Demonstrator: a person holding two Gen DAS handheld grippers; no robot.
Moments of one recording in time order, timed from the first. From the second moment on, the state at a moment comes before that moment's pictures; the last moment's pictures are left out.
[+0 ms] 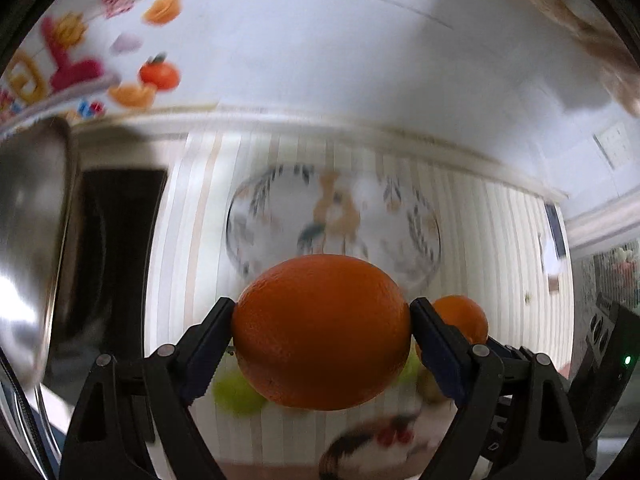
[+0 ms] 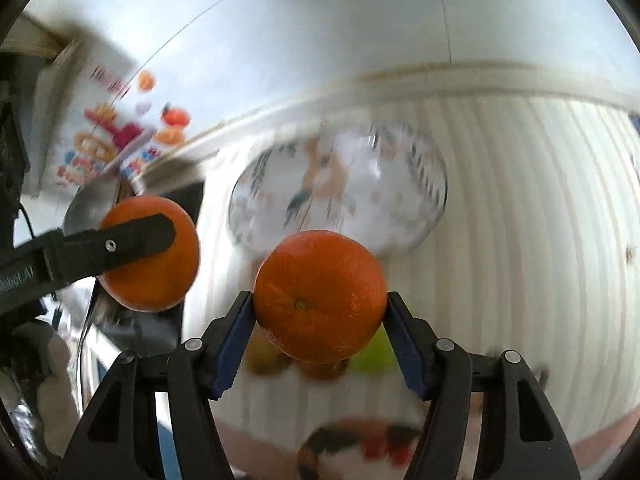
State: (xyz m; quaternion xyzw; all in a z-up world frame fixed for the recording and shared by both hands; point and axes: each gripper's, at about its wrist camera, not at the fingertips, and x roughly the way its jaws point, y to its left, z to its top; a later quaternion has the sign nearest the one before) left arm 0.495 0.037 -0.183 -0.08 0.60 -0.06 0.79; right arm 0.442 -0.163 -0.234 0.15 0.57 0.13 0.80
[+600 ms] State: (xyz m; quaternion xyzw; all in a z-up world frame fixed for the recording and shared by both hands) left arm 0.618 0.019 -0.290 -0.05 0.65 -0.03 0.76; right arm 0.595 -0.165 -0.326 0.09 0.60 0.09 0.79
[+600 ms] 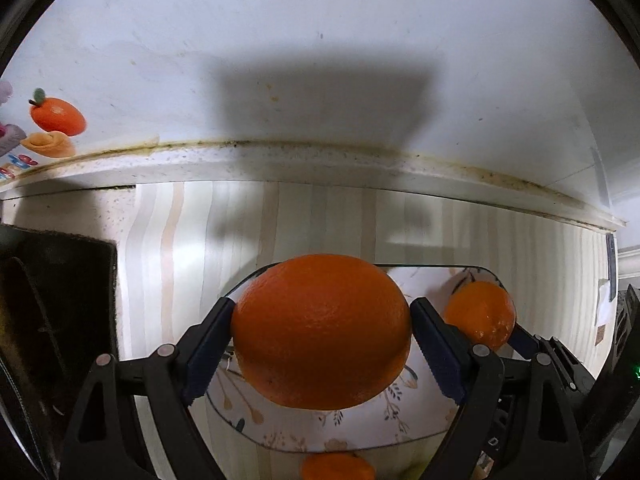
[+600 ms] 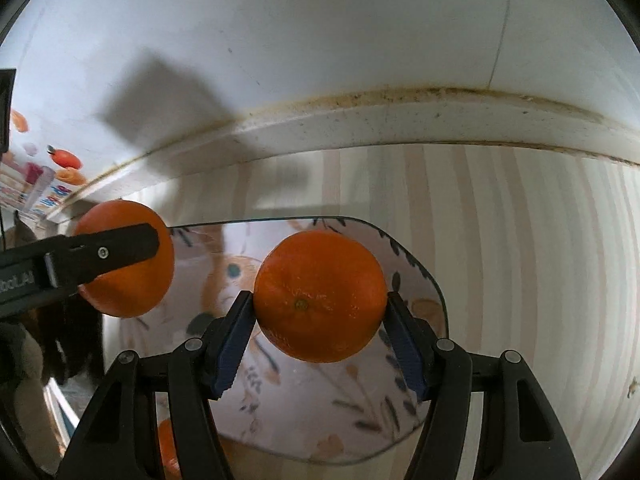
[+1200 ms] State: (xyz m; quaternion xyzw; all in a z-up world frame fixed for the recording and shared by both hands) left arm 0.619 0.026 -0.315 -0.06 0.67 -0.01 0.74; right arm 0.605 -0.163 -0.314 0.08 0.60 0.07 0.79
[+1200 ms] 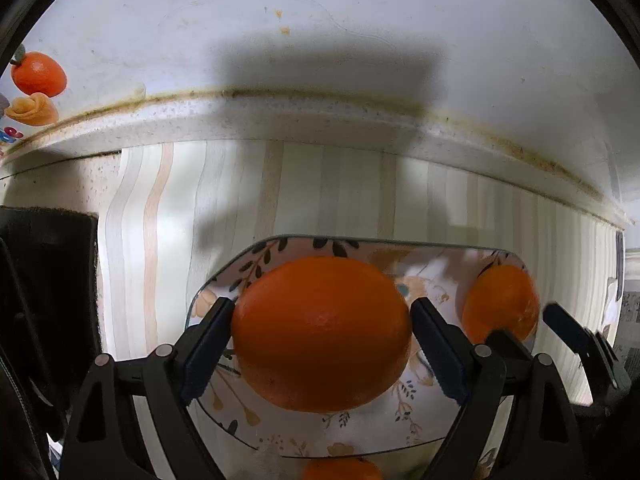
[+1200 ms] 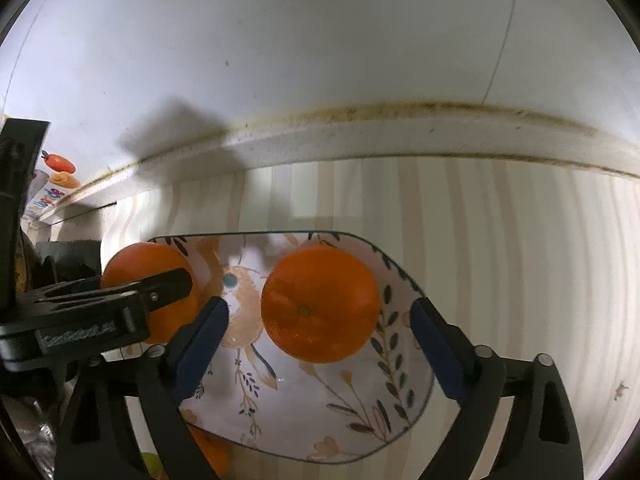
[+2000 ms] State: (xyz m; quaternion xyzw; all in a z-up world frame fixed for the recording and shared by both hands) left arm 0.470 0.044 -0.189 -0.02 0.58 -0.01 0.81; right arm 0.469 -0.162 -0.203 0.03 0.58 0.04 0.81
